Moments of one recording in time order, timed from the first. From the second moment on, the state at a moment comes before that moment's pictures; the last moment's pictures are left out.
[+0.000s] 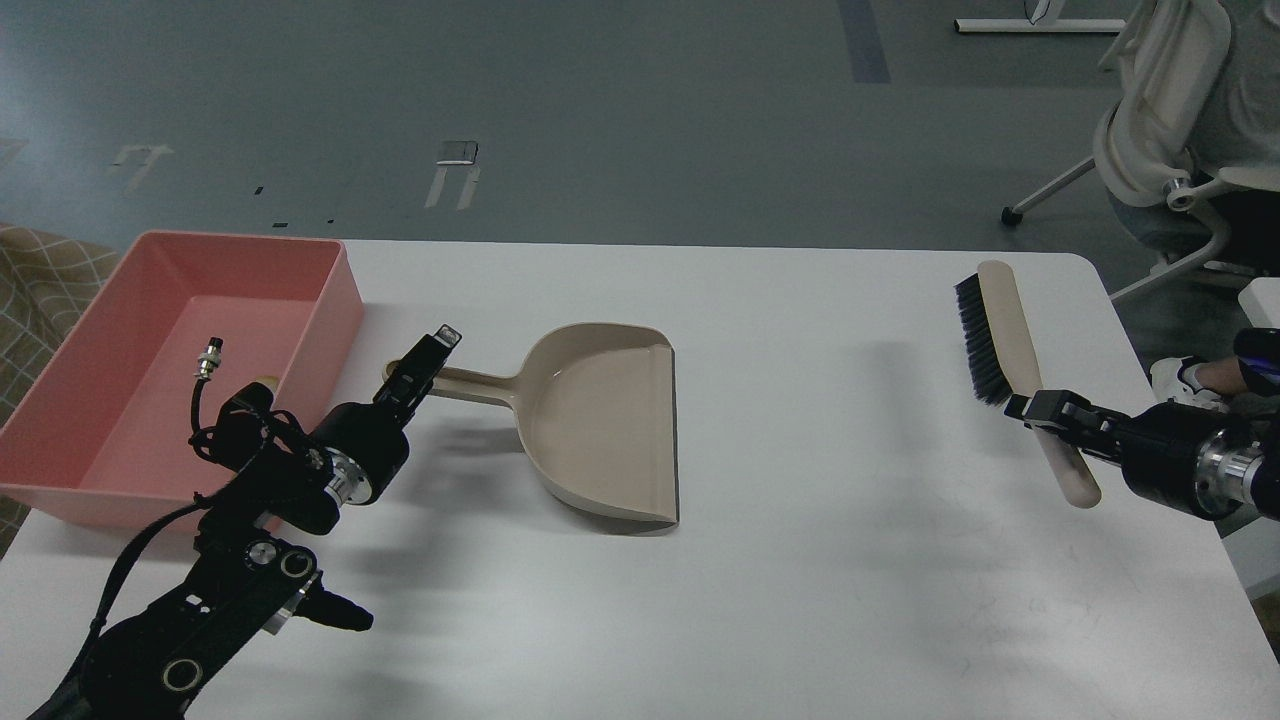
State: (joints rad) left arm -0.08 0.34 -1.07 -1.38 1.42 0.12 -0.01; right arm 0.24 -0.82 1.06 1.54 -1.30 0.49 -0.21
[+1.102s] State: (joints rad) left arm -0.10 0.11 -1.04 -1.41 1.42 0.12 0.01; right arm 0.24 -0.81 1.06 1.54 -1.30 0.49 -0.21
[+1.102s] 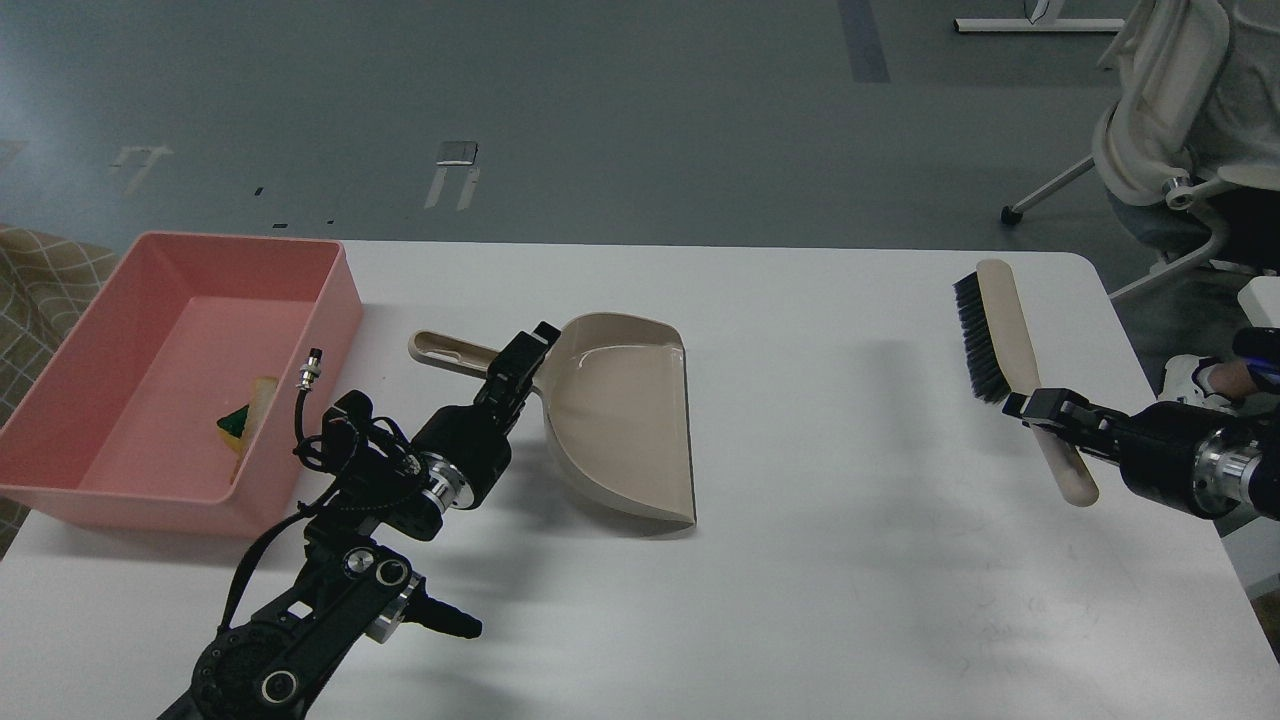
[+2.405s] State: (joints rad) left arm -0.08 0.31 -1.03 -1.38 1.54 0.15 0.01; right arm 0.24 -0.80 1.06 1.54 -1.30 0.49 -0.21
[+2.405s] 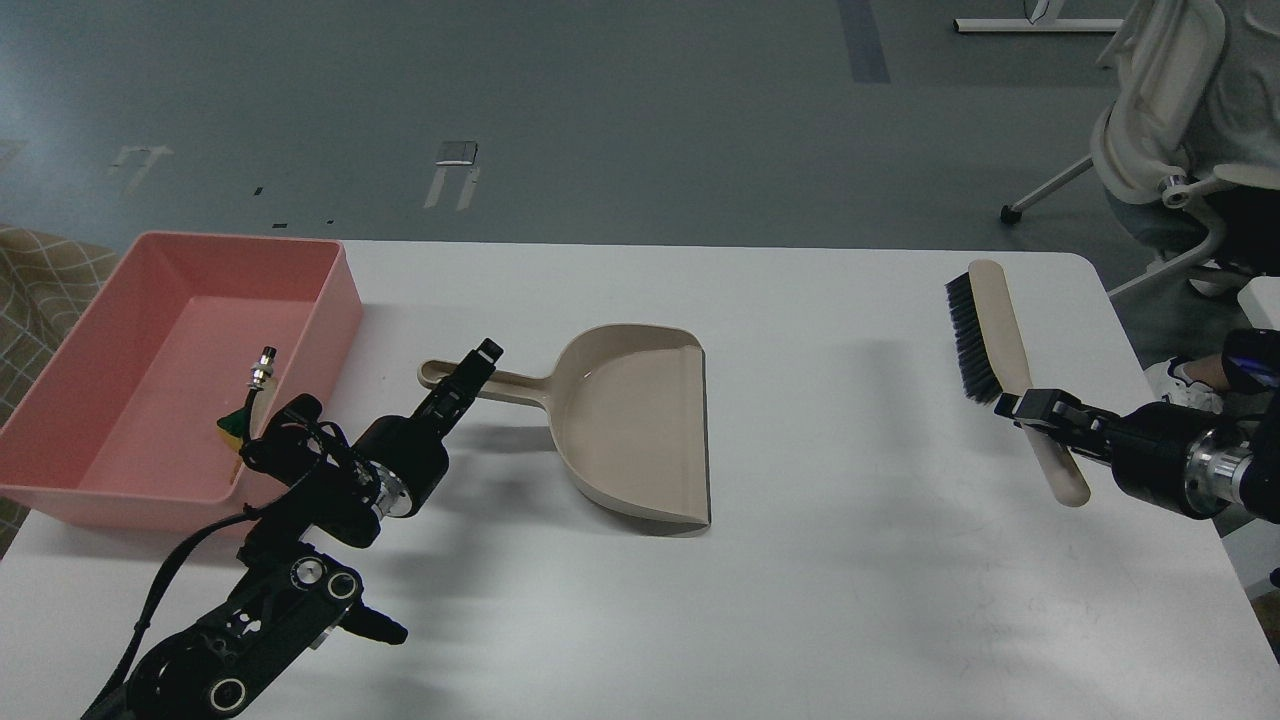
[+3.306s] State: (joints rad) left arm -0.11 0.49 -1.02 -1.38 1.66 0.19 0.02; right arm 0.22 -0.80 1.06 1.54 -1.30 0.49 -0.21
